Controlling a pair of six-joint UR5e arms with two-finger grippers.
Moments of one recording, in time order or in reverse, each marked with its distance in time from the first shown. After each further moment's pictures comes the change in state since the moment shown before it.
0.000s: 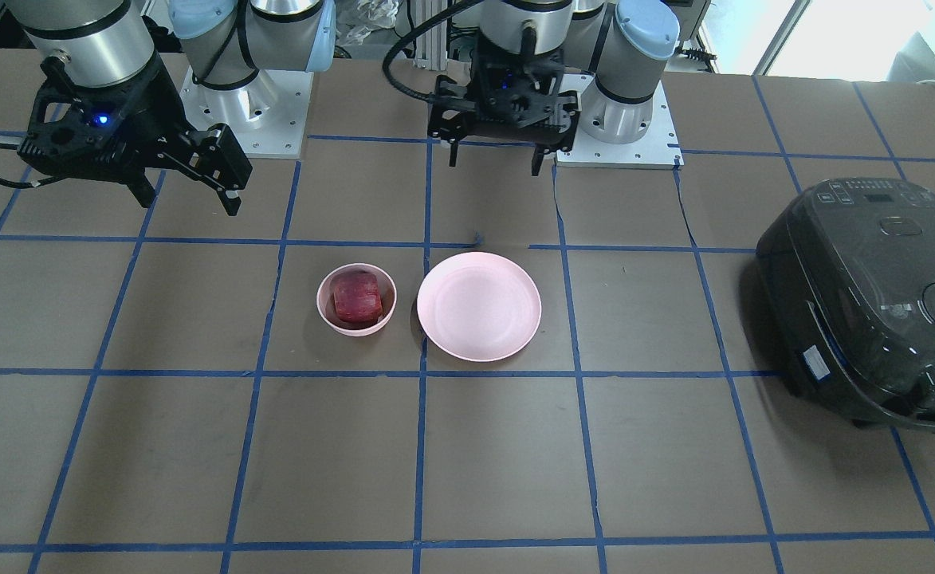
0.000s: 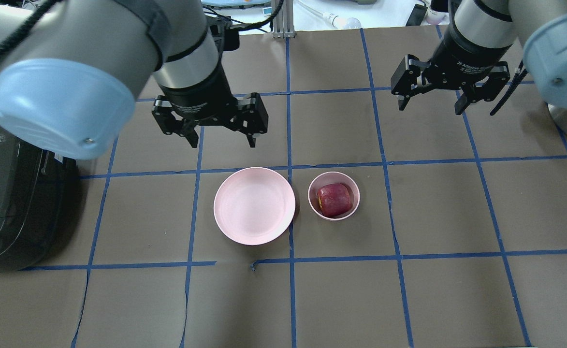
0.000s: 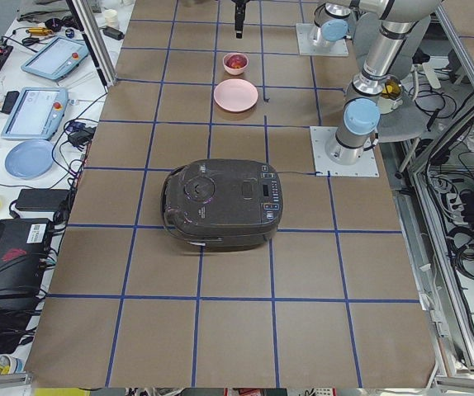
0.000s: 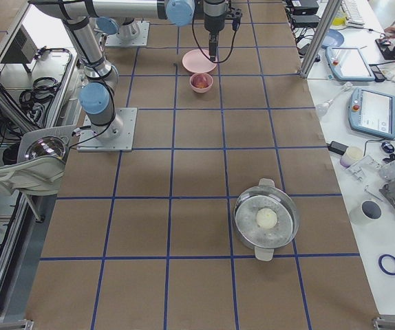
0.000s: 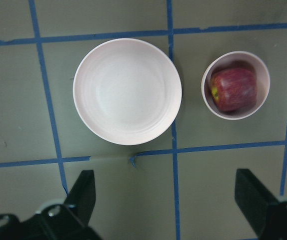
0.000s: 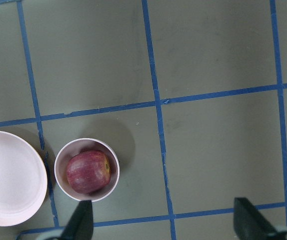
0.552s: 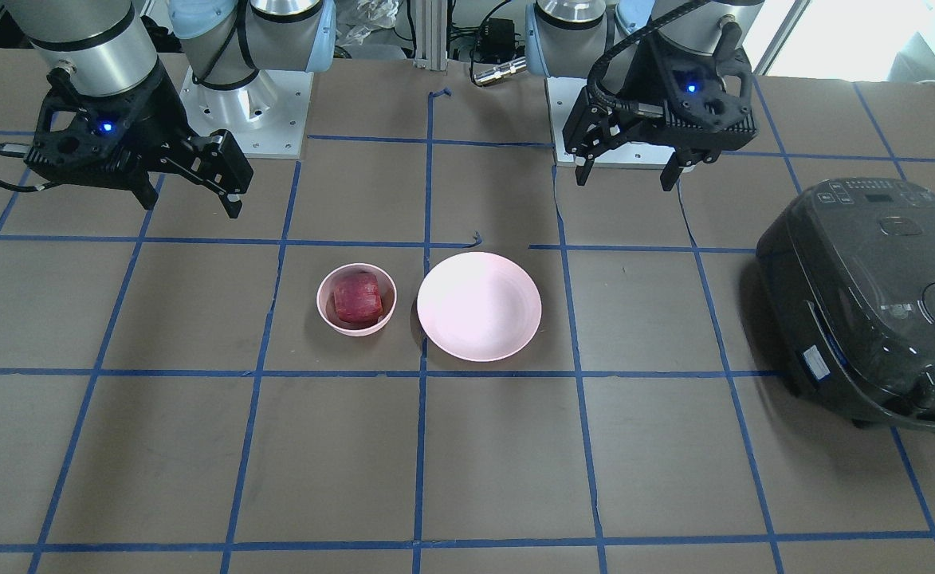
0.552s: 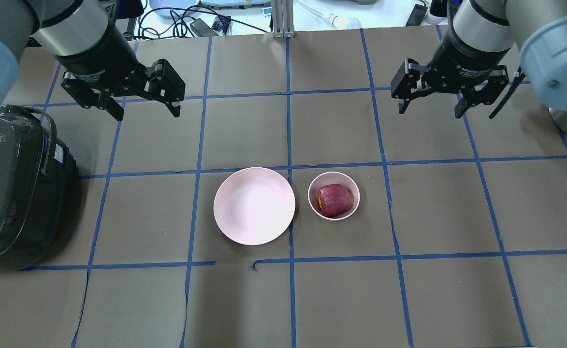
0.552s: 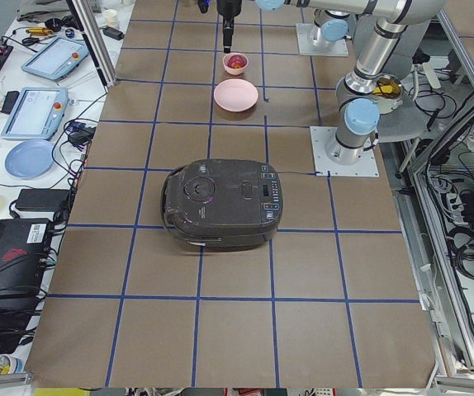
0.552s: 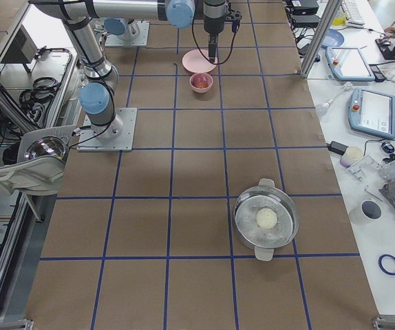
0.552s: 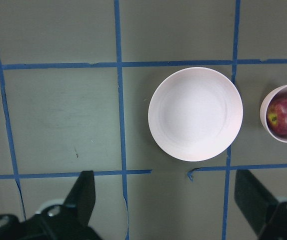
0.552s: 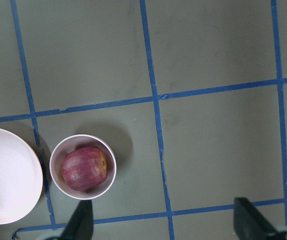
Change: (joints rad) left arm 0.195 0.037 -0.011 0.031 0.003 0.142; right arm -0.001 0.003 0.005 0.001 -0.003 0.002
